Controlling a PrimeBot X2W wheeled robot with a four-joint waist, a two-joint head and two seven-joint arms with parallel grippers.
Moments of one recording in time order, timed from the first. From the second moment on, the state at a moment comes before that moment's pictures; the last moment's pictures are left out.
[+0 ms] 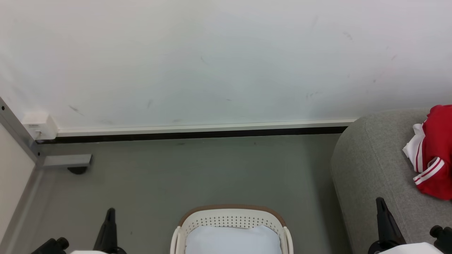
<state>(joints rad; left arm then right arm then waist) -0.03 0.05 0.07 0.26 -0.72 -0.12 -0.12 -0.06 -0.06 0.06 0.28 0.79 0.13 -0.13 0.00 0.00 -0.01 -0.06</state>
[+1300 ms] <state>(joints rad) -0.07 0.05 0.09 0.26 -1.17 -0.12 0.00 -0.08 -0.07 -0.01 0.26 1.23 0.13 -0.02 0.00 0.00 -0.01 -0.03</state>
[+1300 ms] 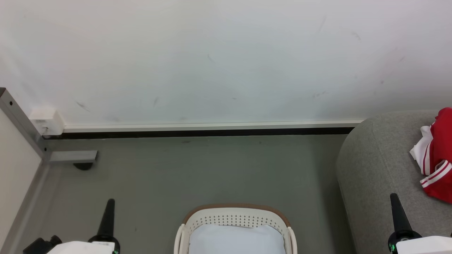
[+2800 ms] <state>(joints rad) -0.11 0.05 0.11 0.25 -1.54 -0.13 0.10 -0.10 -0.07 -0.07 0.25 1.57 0.13 0.07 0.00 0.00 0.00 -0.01</state>
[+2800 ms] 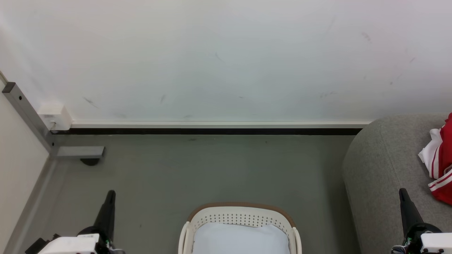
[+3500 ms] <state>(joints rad) -0.11 0.05 0.11 0.25 -1.60 -0.13 0.11 -0.11 -0.07 -0.09 0.25 1.63 0.13 0.09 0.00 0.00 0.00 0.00</state>
